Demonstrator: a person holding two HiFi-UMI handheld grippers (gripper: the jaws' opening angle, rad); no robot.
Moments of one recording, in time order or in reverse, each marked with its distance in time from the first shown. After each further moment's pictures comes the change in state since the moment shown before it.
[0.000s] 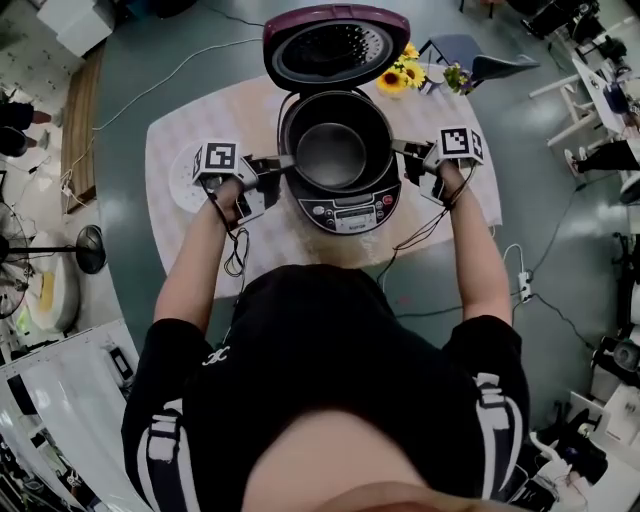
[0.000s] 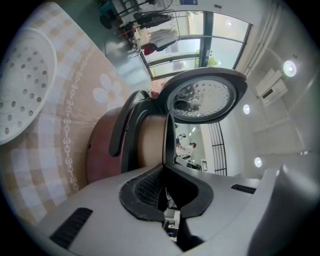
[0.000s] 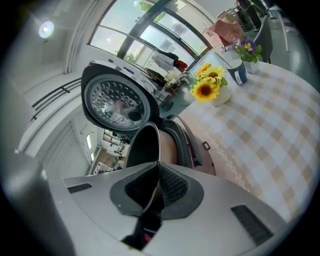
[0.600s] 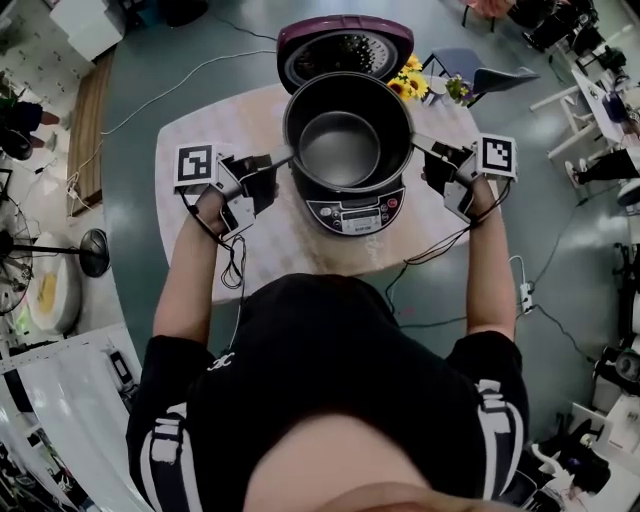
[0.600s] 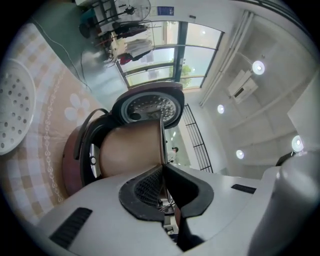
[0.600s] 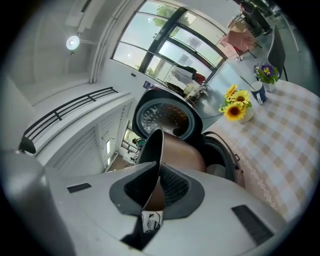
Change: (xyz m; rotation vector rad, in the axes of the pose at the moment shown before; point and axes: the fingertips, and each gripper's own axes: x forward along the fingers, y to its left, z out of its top) left arm -0.060 -0.129 -0.009 0.168 -0.097 -0.241; right arm -0.067 0.134 0.018 -0.118 -0.151 0.247
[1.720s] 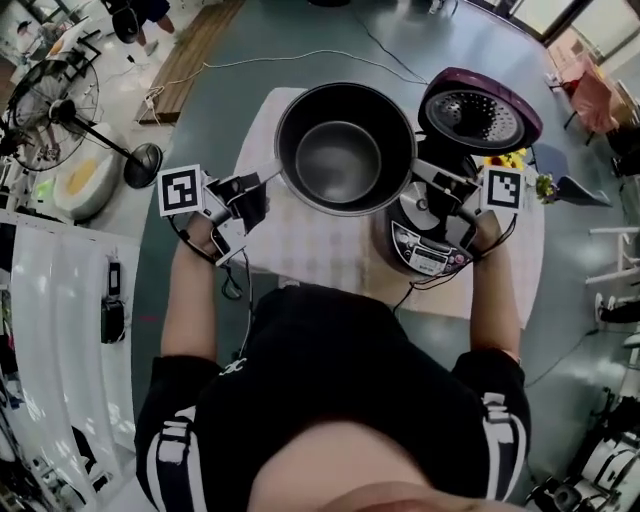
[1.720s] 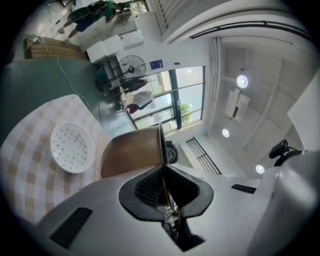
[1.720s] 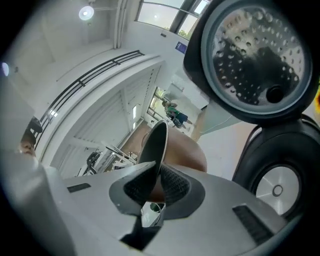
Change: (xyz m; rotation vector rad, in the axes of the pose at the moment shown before) left arm -0.224 -0.042 -0.016 0.117 -0.489 0.152; right arm 0.175 0.145 -0.075 -0.179 0.361 0.333
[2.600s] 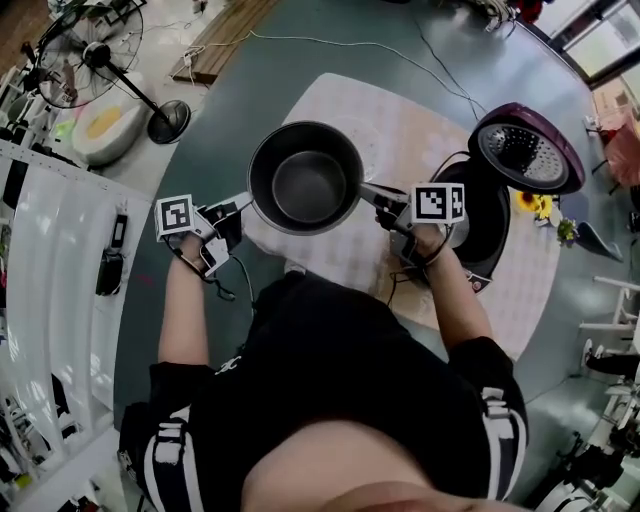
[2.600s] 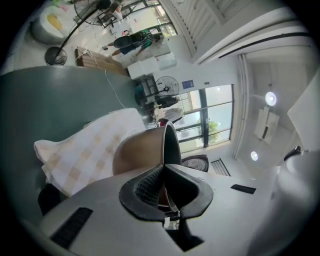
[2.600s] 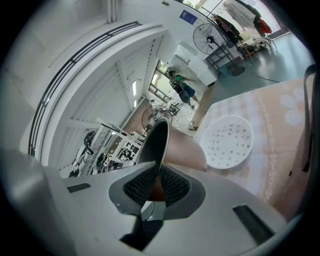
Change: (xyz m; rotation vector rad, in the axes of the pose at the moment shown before) left arm -0.168 0.134 -0.033 -0.196 -0.206 0.291; right arm 0.164 -0.049 -0.114 0.022 0.287 -0.061
